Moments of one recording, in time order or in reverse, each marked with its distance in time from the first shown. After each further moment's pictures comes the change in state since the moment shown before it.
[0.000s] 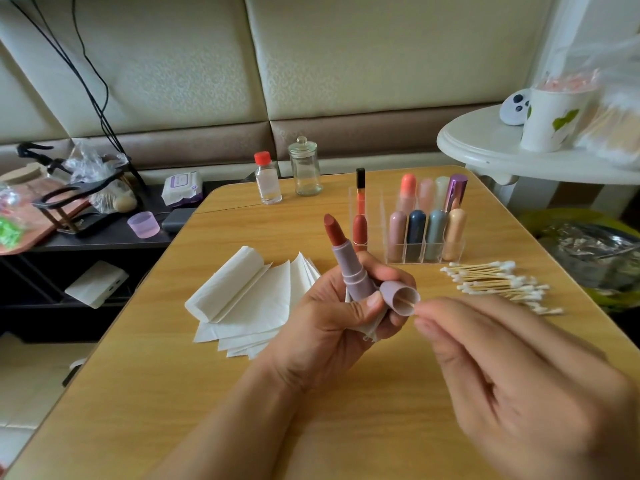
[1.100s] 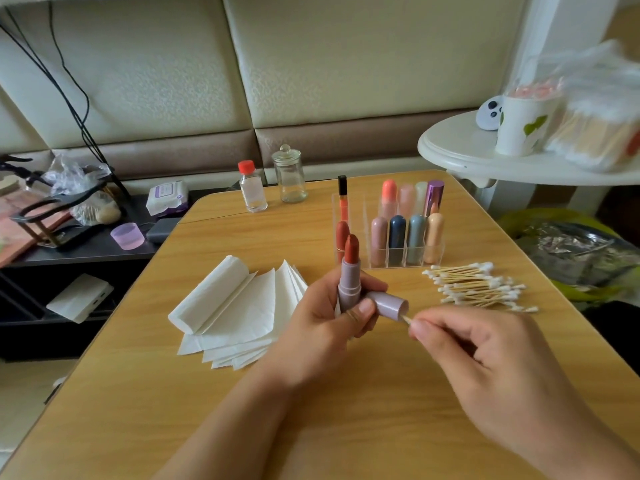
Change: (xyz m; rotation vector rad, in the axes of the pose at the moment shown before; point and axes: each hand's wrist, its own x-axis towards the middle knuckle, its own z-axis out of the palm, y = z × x) left_hand -0.002 -0.006 -0.011 0.730 0.158 0.059; right_hand -0.065 0.074 0.019 0.393 -0.210 0.279
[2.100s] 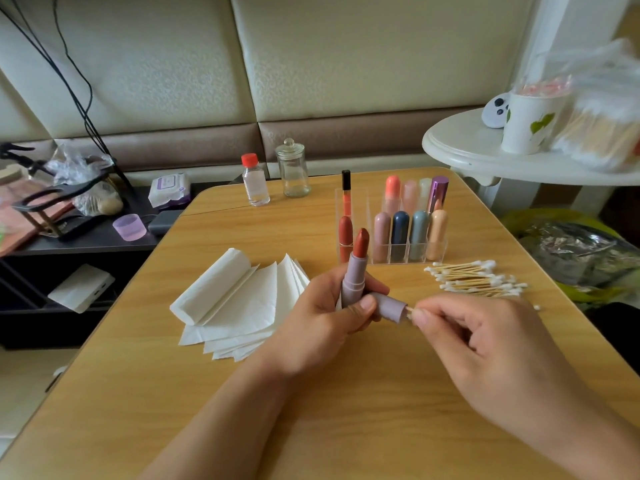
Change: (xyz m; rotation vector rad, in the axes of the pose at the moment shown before) left_hand 0.002 -0.003 -0.004 0.006 -0.012 -0.087; right_hand 0.008 0.002 -0.006 -0.117 -0.051 -0.052
